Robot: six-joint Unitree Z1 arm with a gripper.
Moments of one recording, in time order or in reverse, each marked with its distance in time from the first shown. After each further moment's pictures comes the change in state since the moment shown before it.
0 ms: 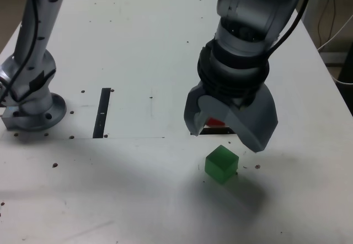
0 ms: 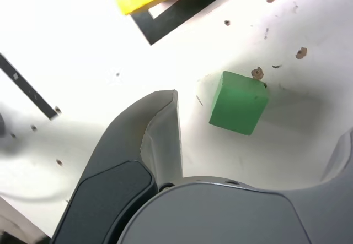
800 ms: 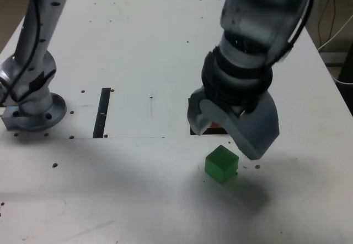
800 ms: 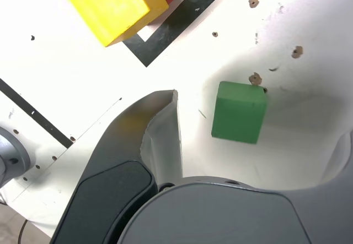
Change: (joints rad) arm -0.011 0.033 -0.002 -0.010 0.046 0.123
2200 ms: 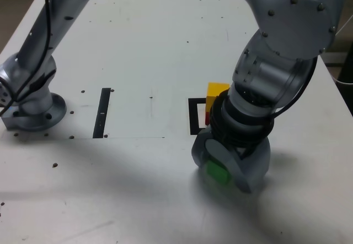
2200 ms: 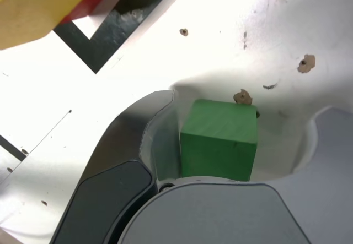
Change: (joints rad) arm -0.002 0.104 0.087 -0.151 -0.051 -0.025
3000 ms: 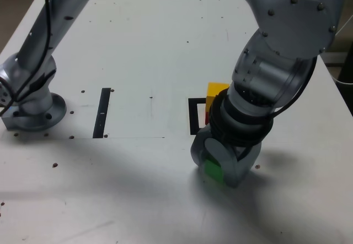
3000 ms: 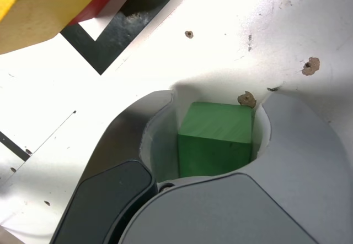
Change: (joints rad) arm 0.000 0.000 0.000 0.009 0.004 -0.003
